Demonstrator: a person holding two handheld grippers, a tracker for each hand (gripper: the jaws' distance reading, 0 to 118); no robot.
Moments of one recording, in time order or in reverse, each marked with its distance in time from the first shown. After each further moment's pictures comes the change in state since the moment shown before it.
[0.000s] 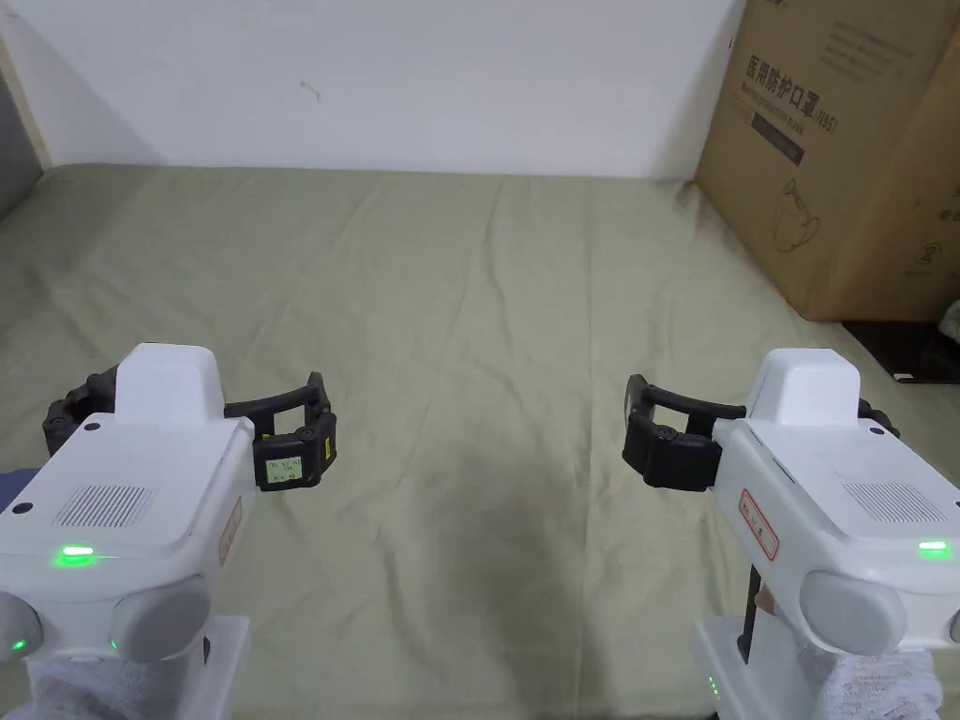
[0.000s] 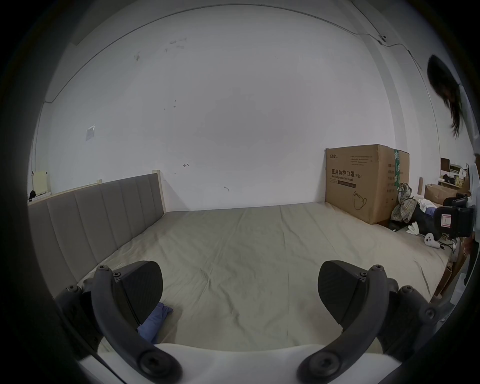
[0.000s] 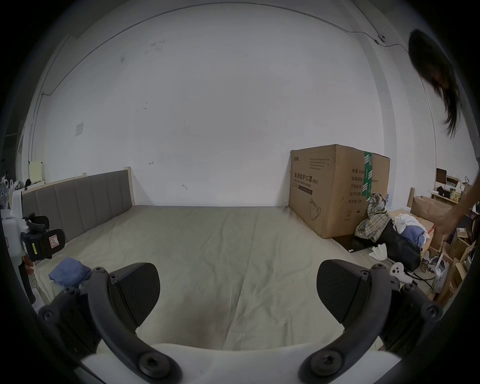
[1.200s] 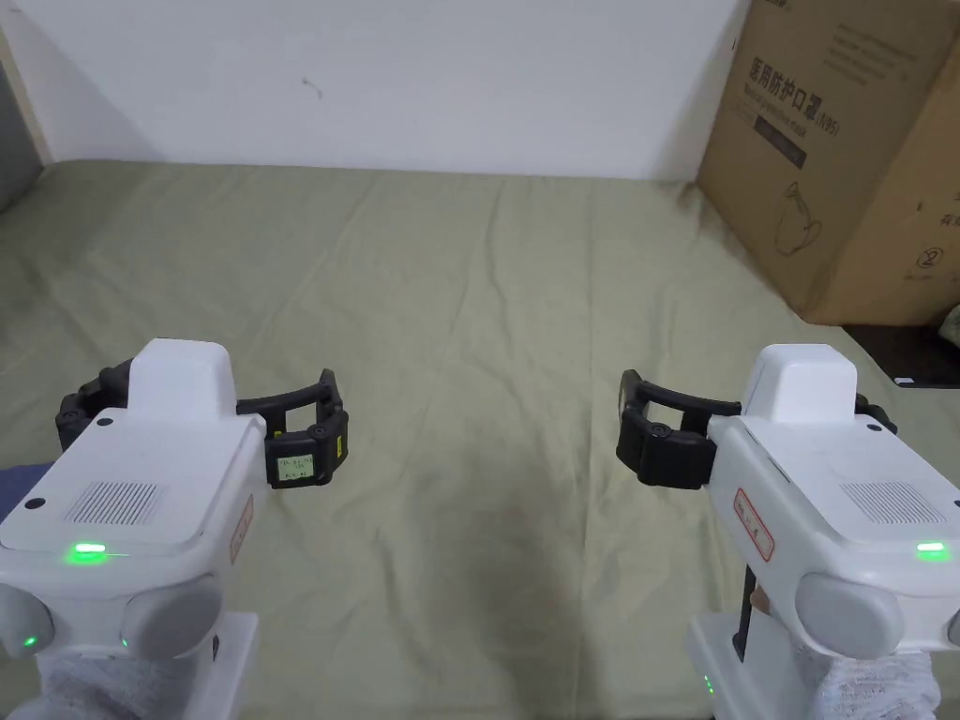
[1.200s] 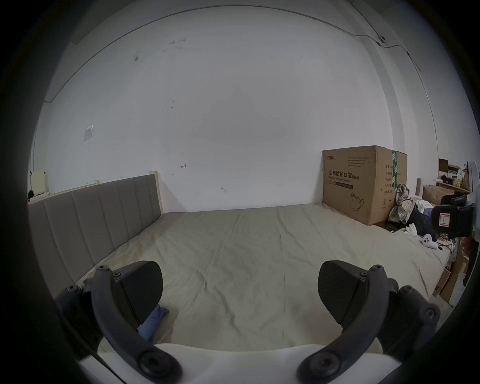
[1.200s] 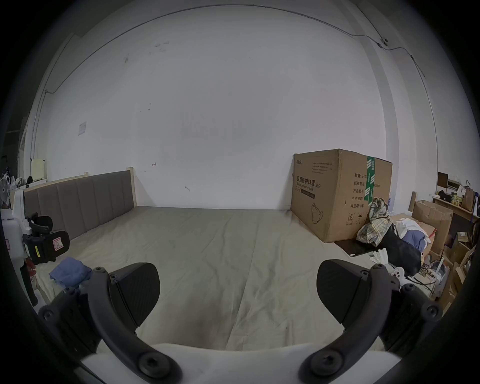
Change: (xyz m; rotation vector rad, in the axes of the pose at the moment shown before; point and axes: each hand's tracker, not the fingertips) left arm 0.005 0.002 0.000 0.008 -0.014 0.002; right arm -0.008 0.007 0.001 0.016 0.018 0.017
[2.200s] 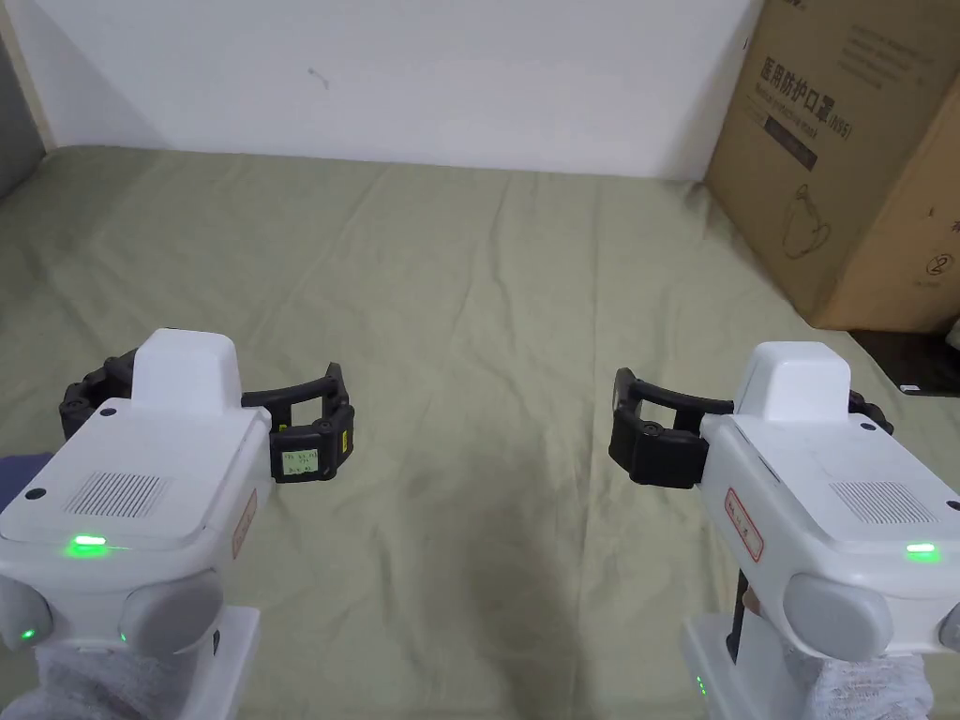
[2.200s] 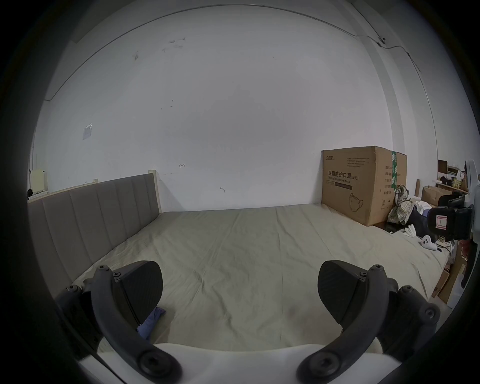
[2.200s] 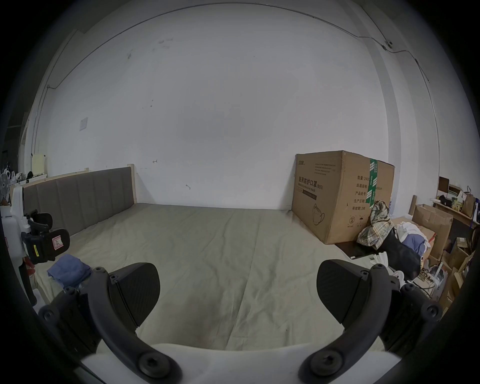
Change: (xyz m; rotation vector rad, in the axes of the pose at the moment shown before) left arm 0.003 0.000 -0.006 -0.002 -0.006 0.007; right arm -0.006 0.003 -0.008 -0.009 0.004 0.023
